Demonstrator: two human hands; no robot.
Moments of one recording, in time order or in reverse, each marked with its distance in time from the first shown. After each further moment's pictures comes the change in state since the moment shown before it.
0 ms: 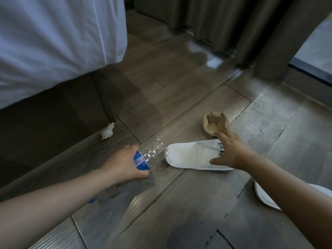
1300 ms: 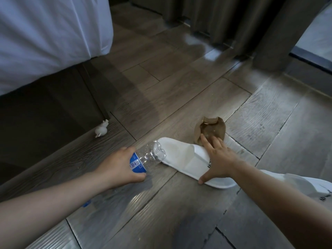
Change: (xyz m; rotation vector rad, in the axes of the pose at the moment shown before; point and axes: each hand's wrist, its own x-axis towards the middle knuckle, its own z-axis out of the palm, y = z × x) left_hand -0.004 0.002 0.009 -0.029 -0.058 0.023; right_hand 0.018 0.006 0.061 -0.092 -0.119 -0.097
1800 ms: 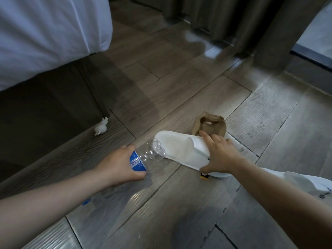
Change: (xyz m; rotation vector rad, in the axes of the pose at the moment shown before) left_hand 0.002 -0.004 0.004 0.009 -0.002 0.006; right_hand 0.002 0.000 -0.002 -0.075 0.190 -0.054
